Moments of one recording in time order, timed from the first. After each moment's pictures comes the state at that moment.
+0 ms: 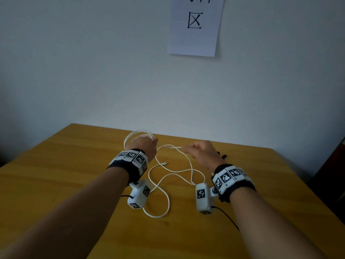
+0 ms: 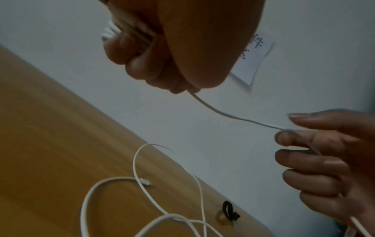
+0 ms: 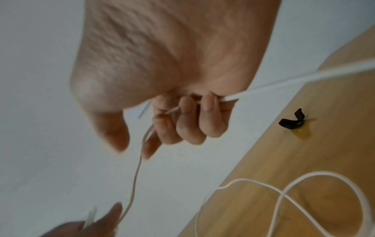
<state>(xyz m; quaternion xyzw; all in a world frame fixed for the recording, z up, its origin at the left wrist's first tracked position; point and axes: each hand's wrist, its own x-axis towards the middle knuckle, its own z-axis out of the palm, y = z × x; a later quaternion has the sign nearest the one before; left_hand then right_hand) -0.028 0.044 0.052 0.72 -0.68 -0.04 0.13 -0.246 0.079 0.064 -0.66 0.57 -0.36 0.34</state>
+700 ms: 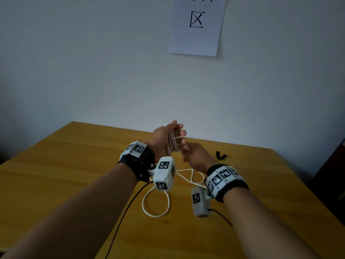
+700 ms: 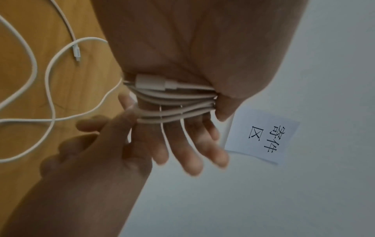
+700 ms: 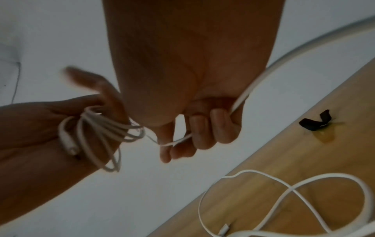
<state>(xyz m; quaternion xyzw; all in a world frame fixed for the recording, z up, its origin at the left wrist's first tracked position) -0.074 0.060 0.085 0.24 -0.41 -0.74 0.48 -0.230 0.067 0.050 -0.74 0.55 -0.28 0.26</state>
